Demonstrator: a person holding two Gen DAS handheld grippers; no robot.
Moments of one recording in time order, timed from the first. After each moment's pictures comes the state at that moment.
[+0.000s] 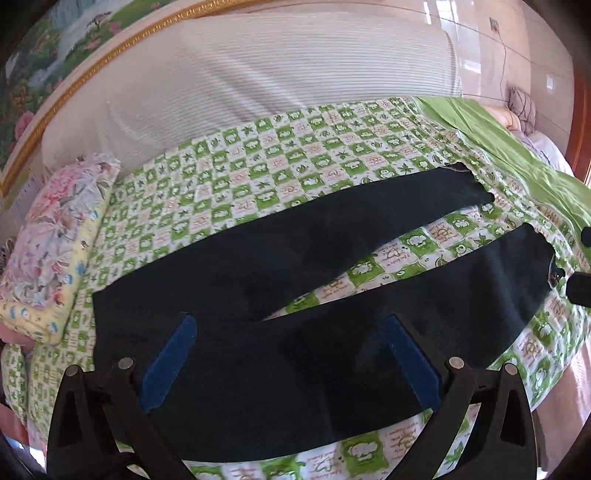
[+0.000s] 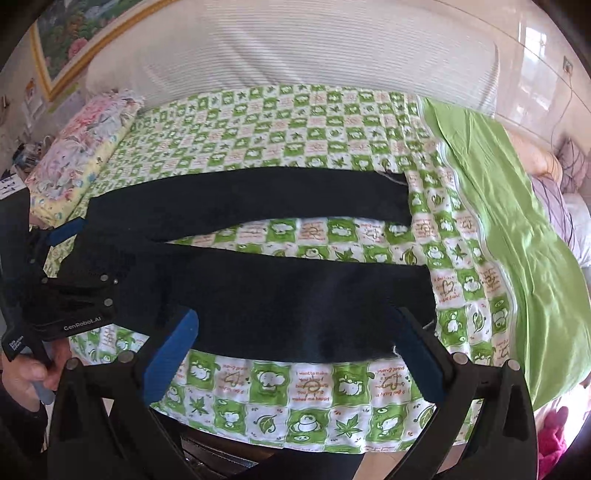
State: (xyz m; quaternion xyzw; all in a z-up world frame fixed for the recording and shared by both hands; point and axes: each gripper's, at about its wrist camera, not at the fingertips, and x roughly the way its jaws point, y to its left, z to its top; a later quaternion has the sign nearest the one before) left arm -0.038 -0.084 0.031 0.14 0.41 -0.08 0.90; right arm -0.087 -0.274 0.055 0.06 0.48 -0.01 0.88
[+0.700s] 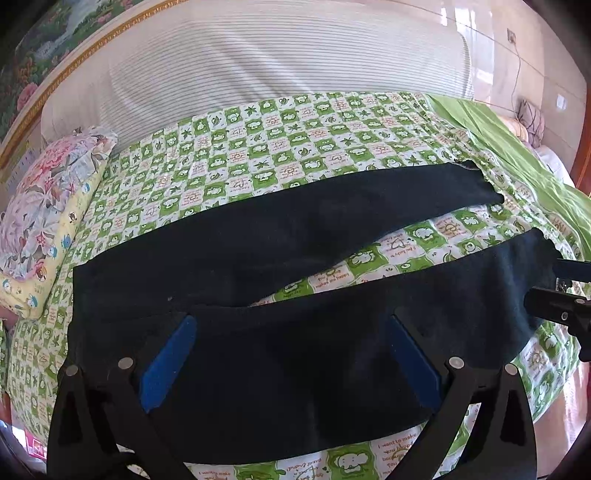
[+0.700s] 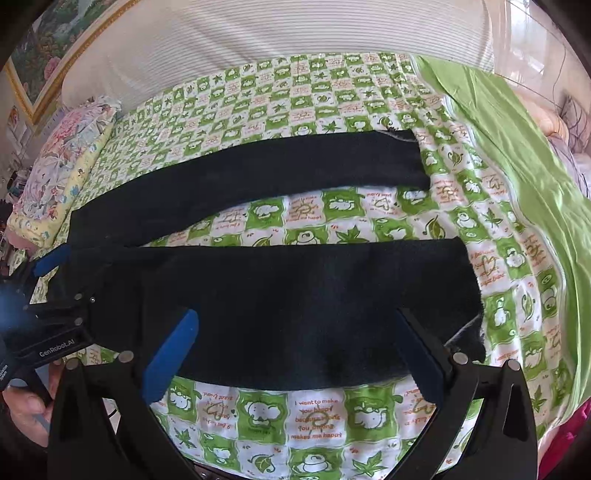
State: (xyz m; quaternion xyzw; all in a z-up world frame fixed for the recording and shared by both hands) left arm -0.033 -0.076 0.000 0.11 0.42 -0.08 0.90; right arm -0.059 -0.292 -0.009 0.11 0.49 -0.01 0.86
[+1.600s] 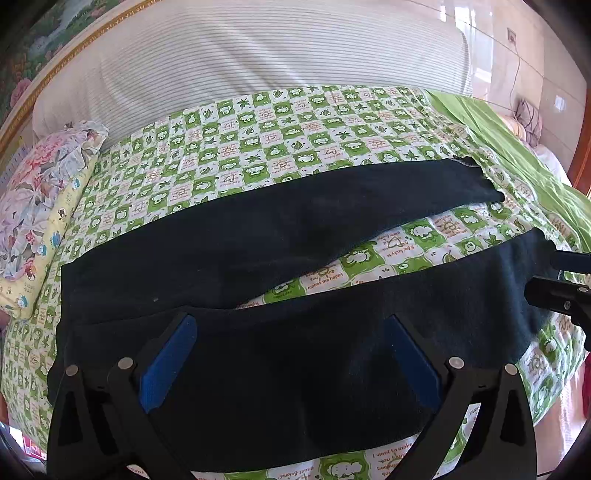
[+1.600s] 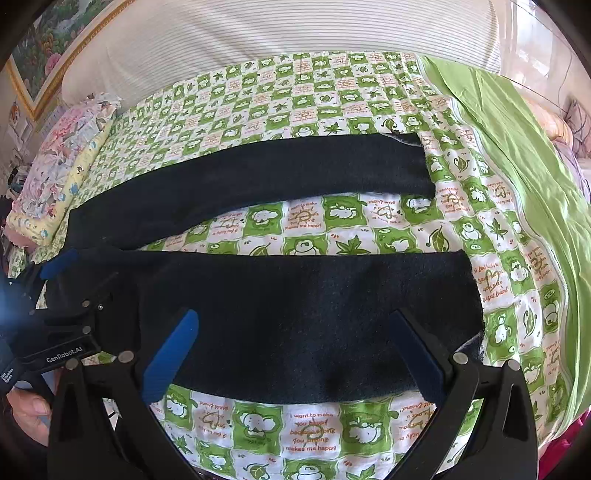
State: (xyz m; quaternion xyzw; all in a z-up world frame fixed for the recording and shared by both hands) left arm -0.025 -0.084 -0.010 0.10 0.43 -0.09 0.89; right arm -0.049 -0.298 -0.011 0.11 0.49 0.00 0.86
